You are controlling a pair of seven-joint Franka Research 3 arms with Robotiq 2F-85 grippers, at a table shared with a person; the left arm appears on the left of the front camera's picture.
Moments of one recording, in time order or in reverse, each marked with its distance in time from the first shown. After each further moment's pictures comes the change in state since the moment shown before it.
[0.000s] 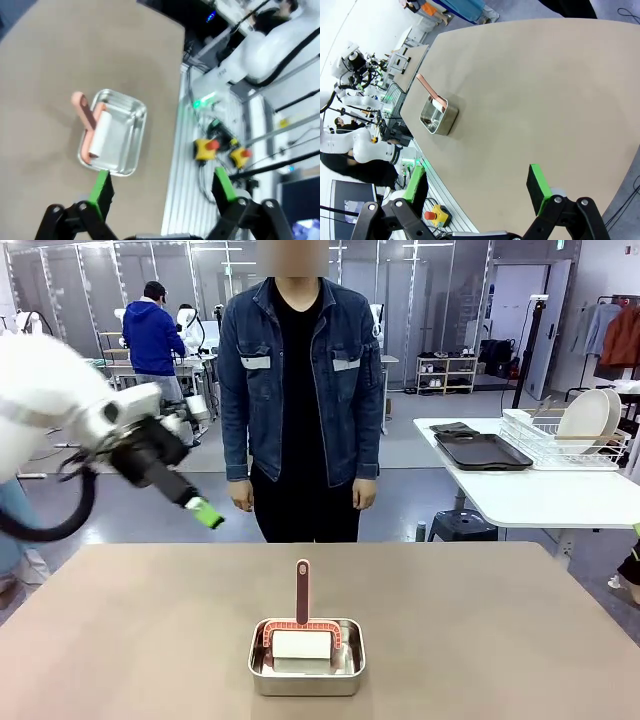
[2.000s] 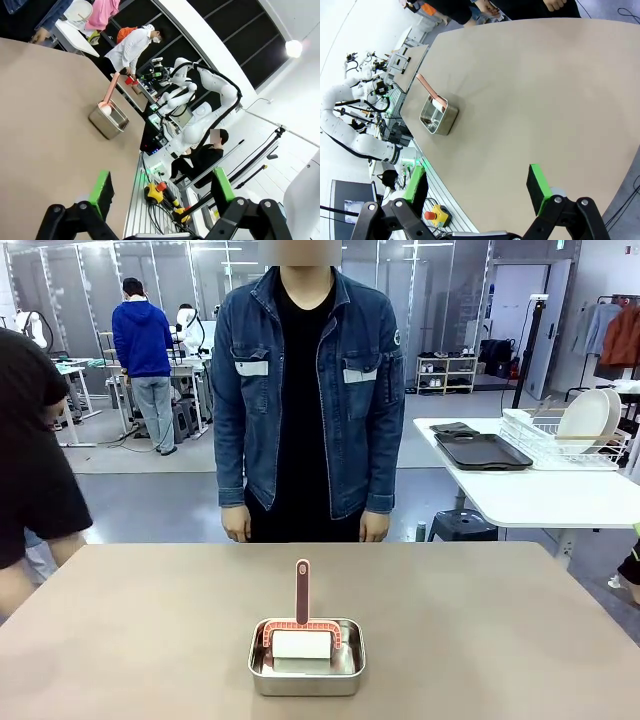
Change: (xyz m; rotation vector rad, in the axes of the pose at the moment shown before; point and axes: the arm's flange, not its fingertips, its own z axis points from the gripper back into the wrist) left arm -0.436 0.052 0.151 -0.238 -0.789 0.303; right arm 0.000 0.000 0.000 0.000 0.000 0.000
